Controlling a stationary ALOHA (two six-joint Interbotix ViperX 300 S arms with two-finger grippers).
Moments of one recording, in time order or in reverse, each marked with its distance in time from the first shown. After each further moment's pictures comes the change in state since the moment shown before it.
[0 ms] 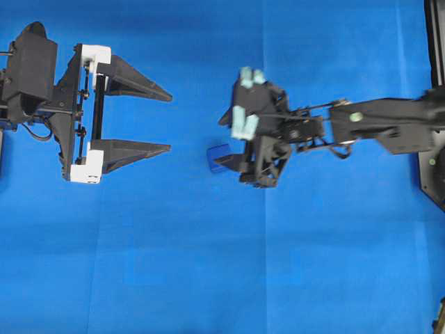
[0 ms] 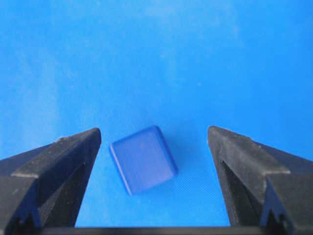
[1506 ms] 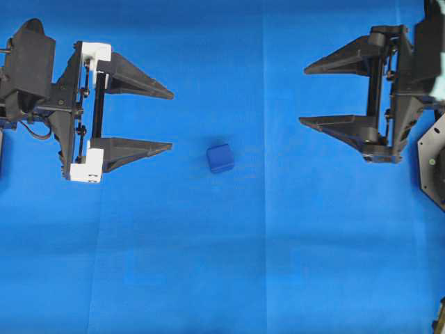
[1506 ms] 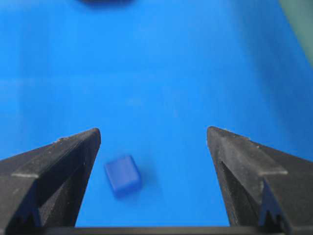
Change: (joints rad) left arm 0.000 0.000 -0.015 -0.002 -0.002 0.000; right arm 0.002 -0.641 0.186 -0.103 0.077 0.000
